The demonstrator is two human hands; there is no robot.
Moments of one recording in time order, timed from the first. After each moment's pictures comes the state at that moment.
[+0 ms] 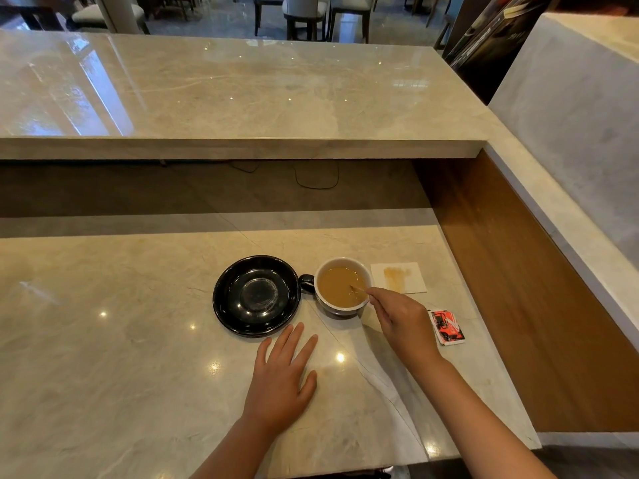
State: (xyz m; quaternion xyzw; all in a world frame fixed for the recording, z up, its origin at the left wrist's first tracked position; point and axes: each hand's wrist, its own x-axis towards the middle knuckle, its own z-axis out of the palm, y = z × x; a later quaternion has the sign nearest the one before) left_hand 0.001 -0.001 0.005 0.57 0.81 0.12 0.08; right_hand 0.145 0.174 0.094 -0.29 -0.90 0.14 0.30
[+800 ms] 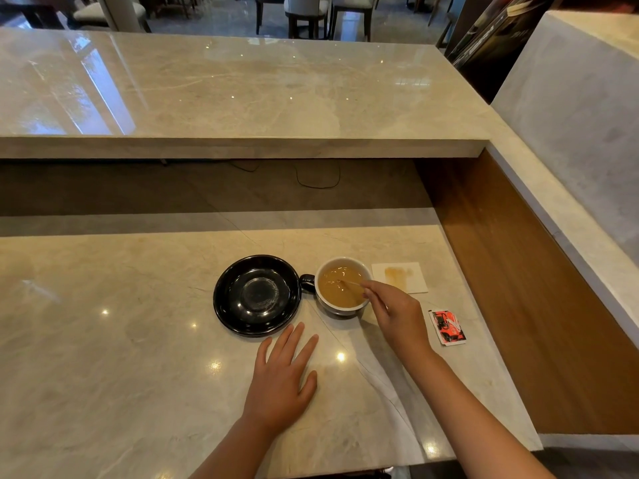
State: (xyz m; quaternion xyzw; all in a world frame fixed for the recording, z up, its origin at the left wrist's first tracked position) left_hand 0.000 -0.001 0.004 0.57 0.80 0.13 0.08; right_hand 0.131 0.175 0.095 -0.32 -0.85 0.25 0.32
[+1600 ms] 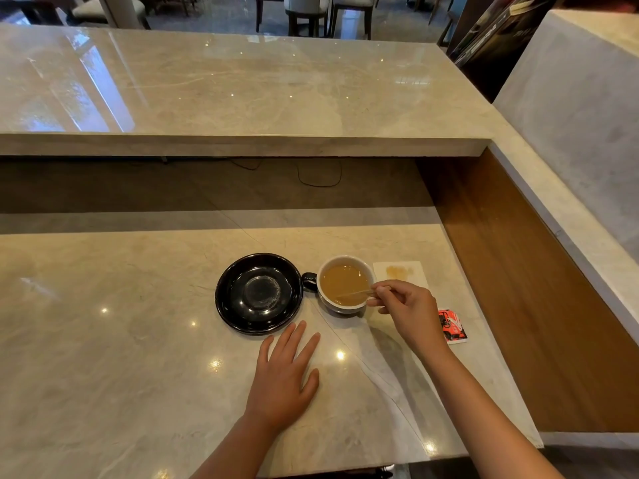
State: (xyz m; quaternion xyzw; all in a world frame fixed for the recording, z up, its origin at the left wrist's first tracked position) left_hand 0.000 -0.002 0.005 0.57 0.80 0.13 0.08; right_hand 0.136 0.175 0.116 -0.44 -0.70 0.48 0.28
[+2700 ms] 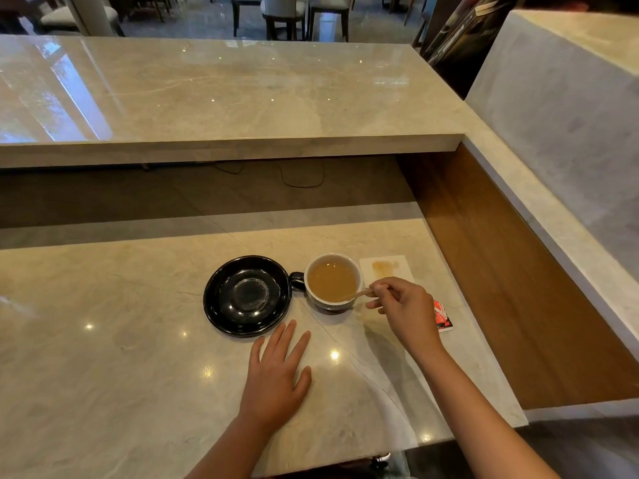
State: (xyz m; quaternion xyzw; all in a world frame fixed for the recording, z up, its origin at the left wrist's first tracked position) left_hand 0.000 -0.002 0.004 0.58 0.80 0.14 0.07; right_hand 0.148 0.164 0.127 -0.49 -0.71 0.42 0.29
